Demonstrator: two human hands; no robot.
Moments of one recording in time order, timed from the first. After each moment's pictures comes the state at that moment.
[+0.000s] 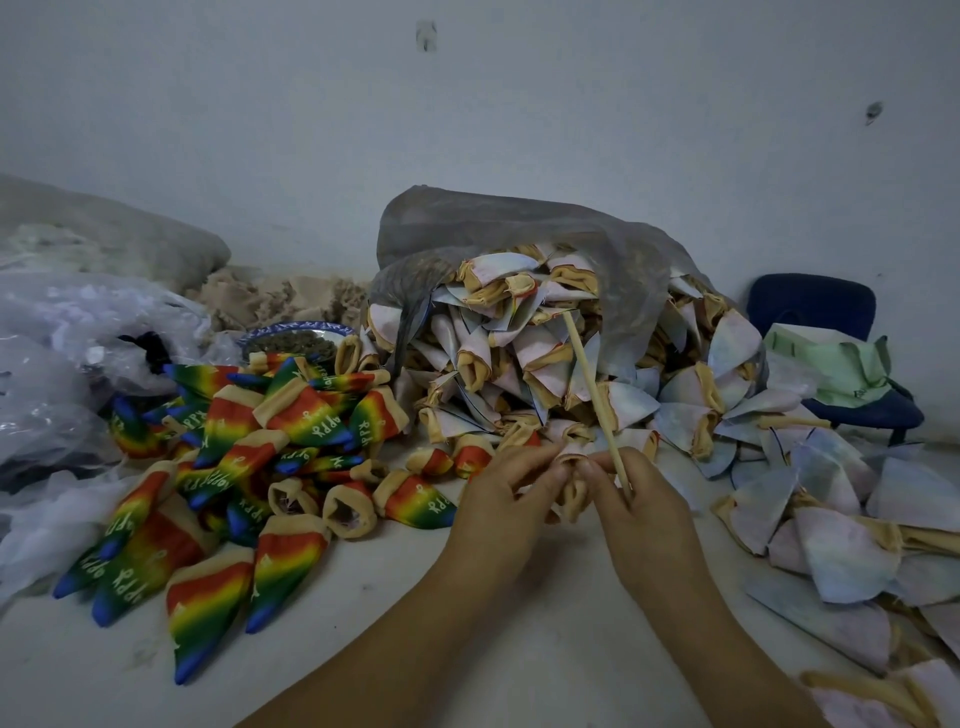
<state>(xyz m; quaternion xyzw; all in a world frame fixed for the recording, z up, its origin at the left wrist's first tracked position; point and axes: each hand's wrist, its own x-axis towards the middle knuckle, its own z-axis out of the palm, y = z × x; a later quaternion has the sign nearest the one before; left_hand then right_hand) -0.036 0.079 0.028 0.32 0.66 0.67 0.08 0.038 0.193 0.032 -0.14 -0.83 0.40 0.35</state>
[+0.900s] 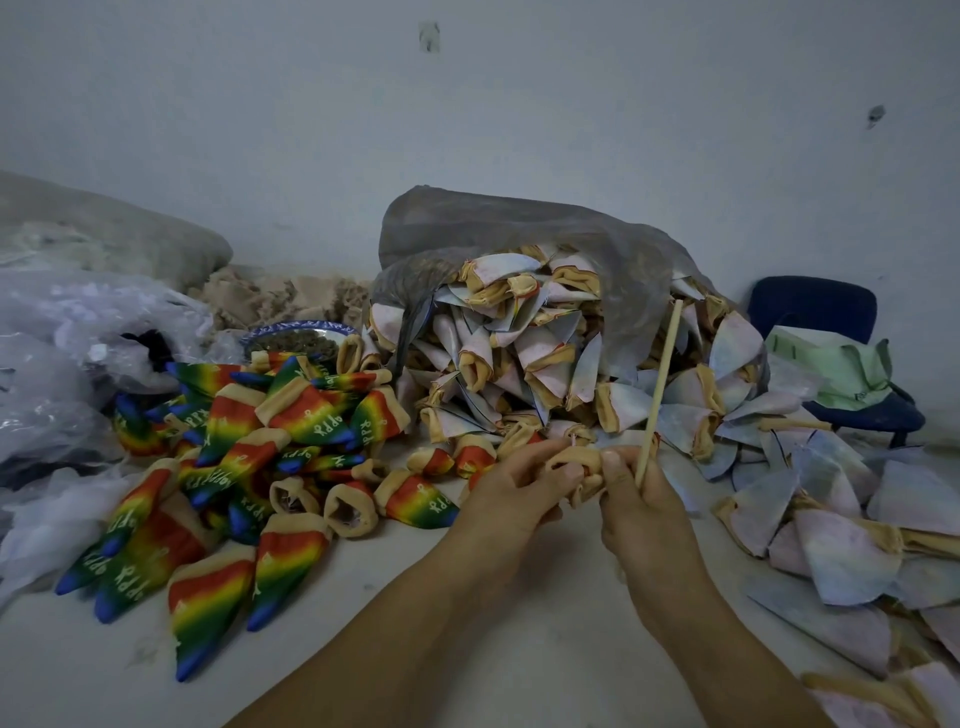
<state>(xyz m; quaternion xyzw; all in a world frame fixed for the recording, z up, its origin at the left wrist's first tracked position) -0.032 0.075 0.039 0.25 0.60 0.71 0.26 0.033 0.190 0.027 -0.19 -0.71 0.59 0.33</state>
